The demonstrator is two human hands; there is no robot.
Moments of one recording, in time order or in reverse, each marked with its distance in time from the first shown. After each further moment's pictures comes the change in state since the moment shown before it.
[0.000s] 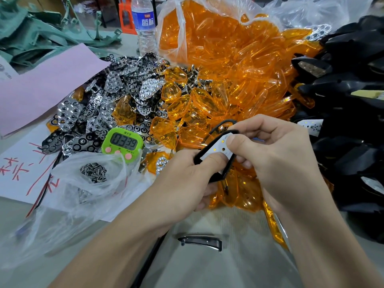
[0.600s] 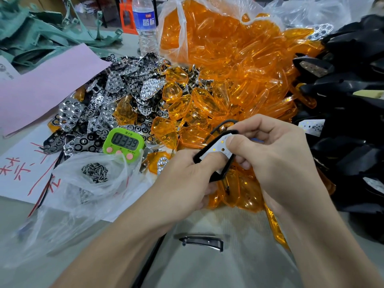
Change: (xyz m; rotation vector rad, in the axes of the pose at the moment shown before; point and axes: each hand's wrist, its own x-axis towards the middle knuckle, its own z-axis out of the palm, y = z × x) left_hand 0.004 -0.003 -0.001 -0.028 0.016 -0.017; right_hand 0.001 0.001 0.003 -0.037 -0.002 -0.008
